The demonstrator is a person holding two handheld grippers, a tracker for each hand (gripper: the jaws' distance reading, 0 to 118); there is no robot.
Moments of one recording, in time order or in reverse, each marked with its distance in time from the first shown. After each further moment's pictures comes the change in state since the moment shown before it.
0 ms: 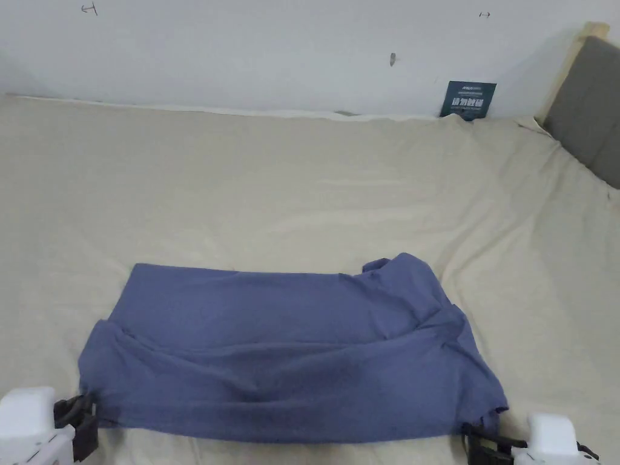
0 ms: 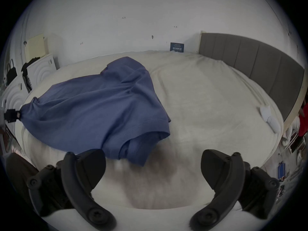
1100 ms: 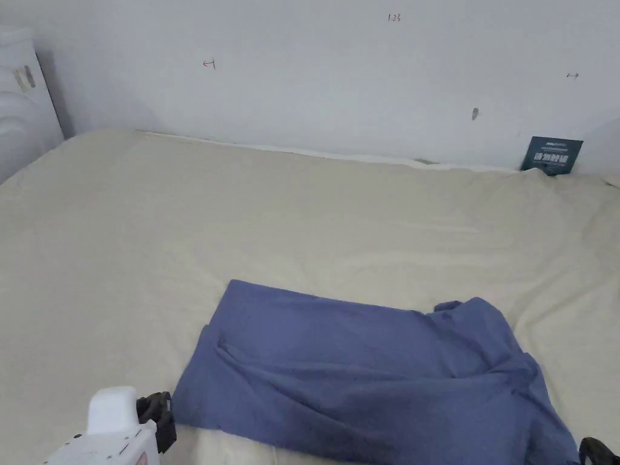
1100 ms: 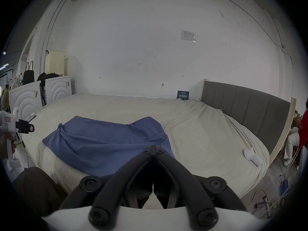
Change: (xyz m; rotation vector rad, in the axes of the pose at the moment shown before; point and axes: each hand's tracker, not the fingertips) left arm -0.019 -0.015 0.039 0.123 0.055 0.178; right arm -0.064 0.018 0.138 0.408 0.015 0.115
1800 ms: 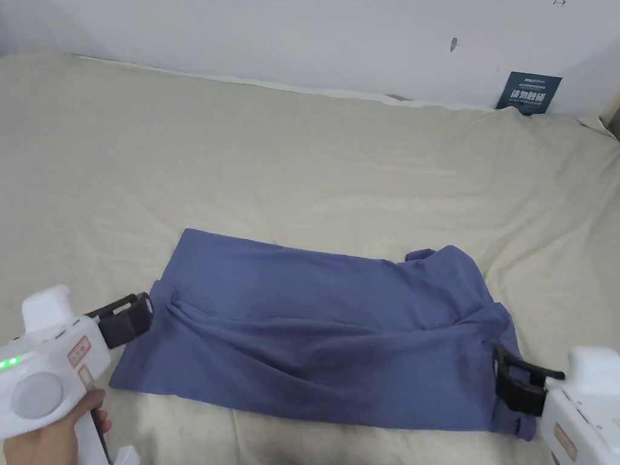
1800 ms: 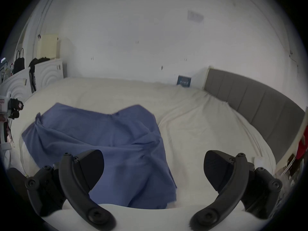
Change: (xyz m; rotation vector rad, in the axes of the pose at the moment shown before) left arm -0.010 0.047 -0.075 0.009 0.009 0.178; right arm 0.022 0.011 -0.102 -0.088 -0.034 0.031
